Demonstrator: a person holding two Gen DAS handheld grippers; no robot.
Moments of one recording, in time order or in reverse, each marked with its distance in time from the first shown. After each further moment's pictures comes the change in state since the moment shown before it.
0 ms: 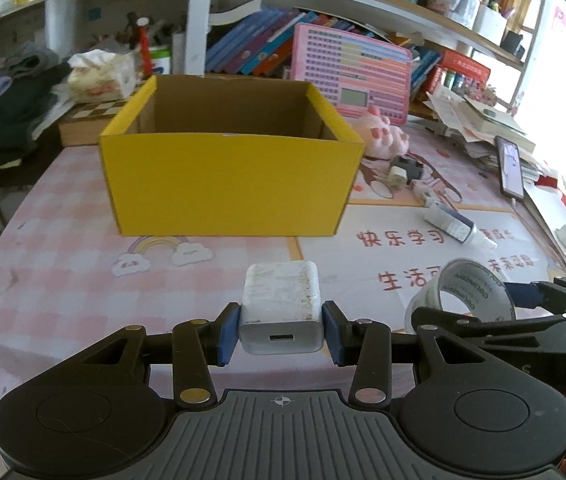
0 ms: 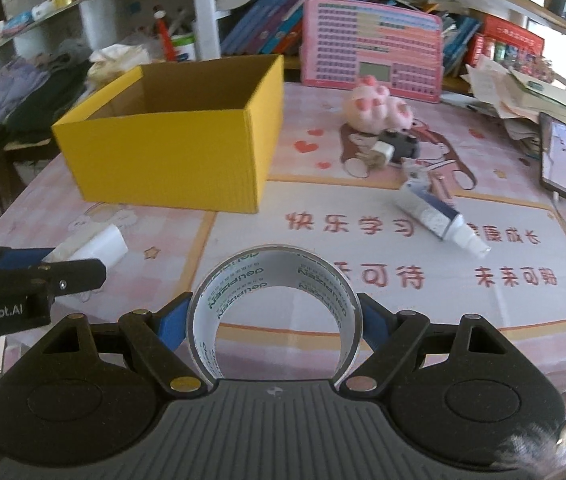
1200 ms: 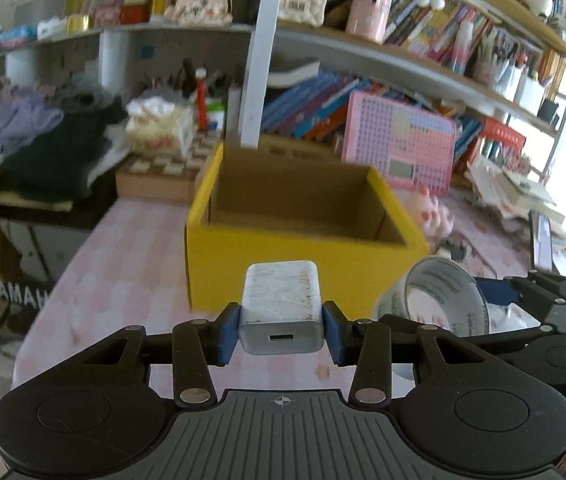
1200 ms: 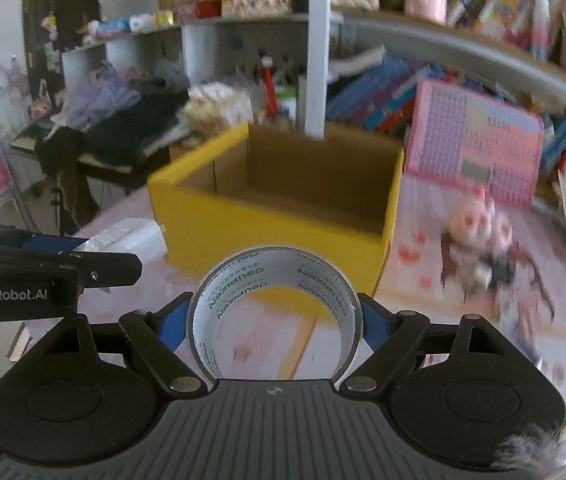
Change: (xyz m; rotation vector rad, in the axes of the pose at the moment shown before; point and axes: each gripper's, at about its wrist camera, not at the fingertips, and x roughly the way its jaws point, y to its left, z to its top) left arm -0.025 0.049 0.048 -0.073 -0.161 0.078; right arm 0.014 0.061 0.071 -0.227 -0.191 0.171
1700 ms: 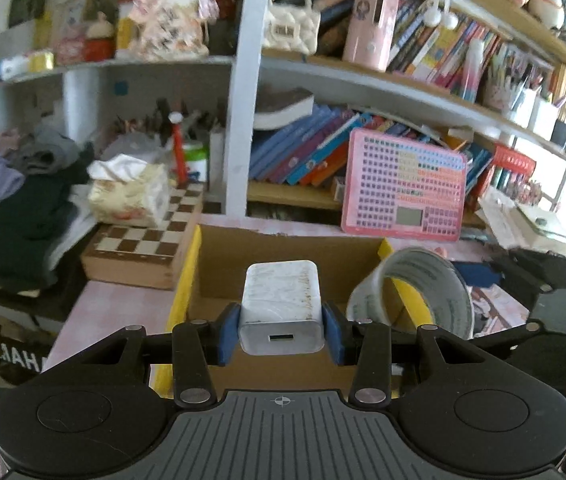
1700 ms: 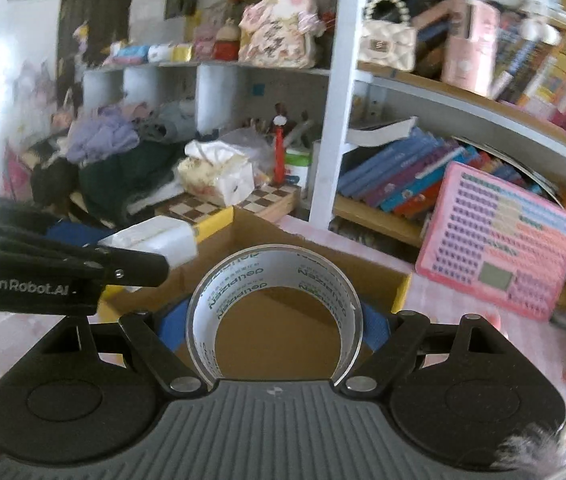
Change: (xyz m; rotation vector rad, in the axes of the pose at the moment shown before) left arm 0.087 -0.007 0.087 0.039 -0.039 -0.010; right arm 0.083 -0.046 0.089 -0.175 -0.064 0.059
